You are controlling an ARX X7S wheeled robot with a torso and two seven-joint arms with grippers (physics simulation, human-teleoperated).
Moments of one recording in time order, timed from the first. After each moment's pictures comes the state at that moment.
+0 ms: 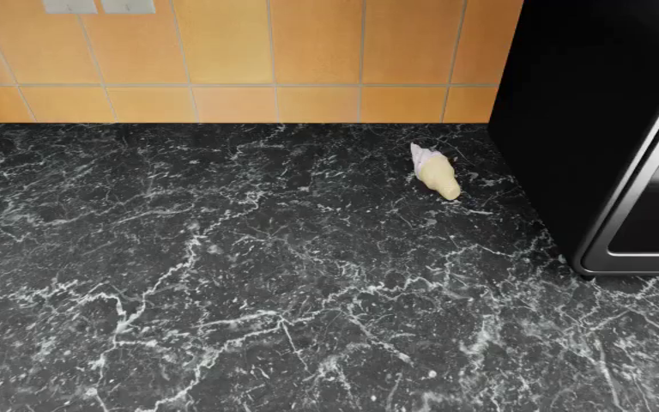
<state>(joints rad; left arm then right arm) -0.66 -1.15 -0.48 0.78 -1.86 -1.03 -1.05 2.34 0.07 -0.32 0.80 -0.39 1.07 -0.46</state>
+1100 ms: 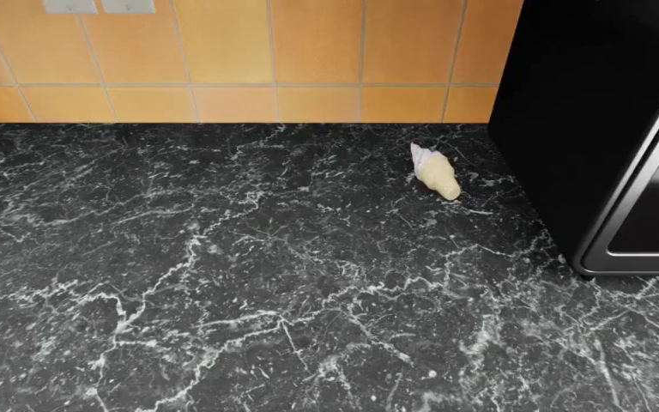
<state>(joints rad) -0.67 -1.17 -0.45 0.78 -1.88 -1.00 -1.07 2.36 0.00 -0.27 1.23 -0.42 0.88 -0.45</state>
